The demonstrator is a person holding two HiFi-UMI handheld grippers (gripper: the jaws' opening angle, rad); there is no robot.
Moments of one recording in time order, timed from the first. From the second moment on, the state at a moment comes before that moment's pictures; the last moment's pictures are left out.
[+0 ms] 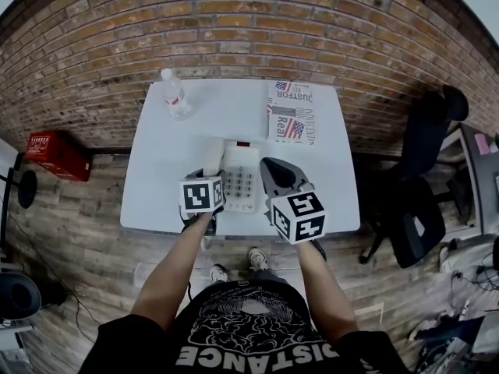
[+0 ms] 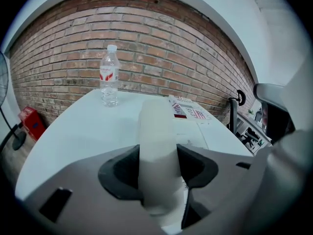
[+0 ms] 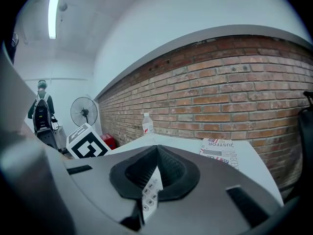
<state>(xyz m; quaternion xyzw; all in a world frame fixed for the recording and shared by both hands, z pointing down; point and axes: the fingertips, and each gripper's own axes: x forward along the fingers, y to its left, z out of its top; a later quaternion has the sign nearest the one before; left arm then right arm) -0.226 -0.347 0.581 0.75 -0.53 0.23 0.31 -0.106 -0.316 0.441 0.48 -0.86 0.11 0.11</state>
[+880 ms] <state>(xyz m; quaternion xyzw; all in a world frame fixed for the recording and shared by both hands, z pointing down) -0.223 -0.345 0.578 0.78 -0.51 0.23 0.29 -0.106 -0.311 0.443 0.47 -0.87 0.11 0.12</state>
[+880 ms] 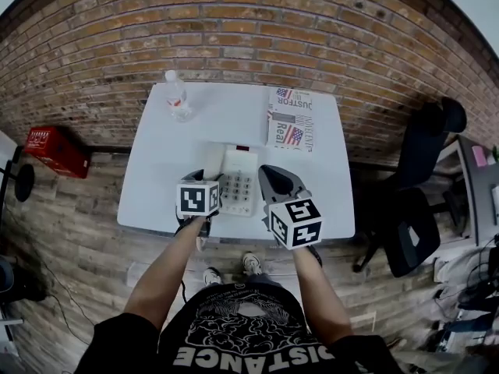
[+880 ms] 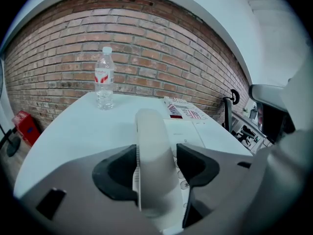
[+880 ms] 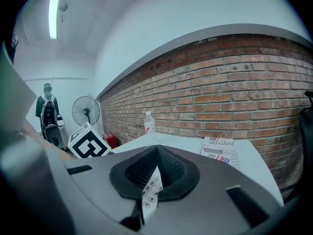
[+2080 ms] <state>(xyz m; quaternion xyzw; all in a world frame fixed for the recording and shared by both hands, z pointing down) -0.291 -0.340 0.385 0.83 -0.55 0.07 0.07 -0.106 -0.345 0.390 0.45 -0.89 0.07 0.09</state>
